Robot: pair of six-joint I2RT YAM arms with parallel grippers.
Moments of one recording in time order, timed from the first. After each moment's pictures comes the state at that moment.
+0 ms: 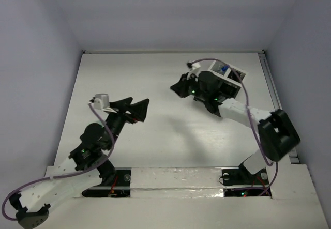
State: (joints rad) left arm -0.90 0.47 0.51 0.13 -0.46 -0.50; right arm 0.56 1.51 0.97 0.34 -0.20 0.37
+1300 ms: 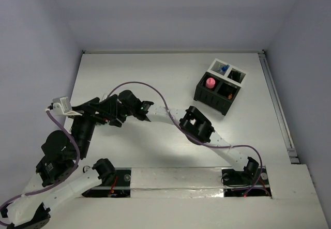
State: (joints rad) left arm -0.90 0.32 0.88 -0.34 -0.70 -0.46; right arm 1.05 2.66 2.22 -0.06 -0.40 -0.14
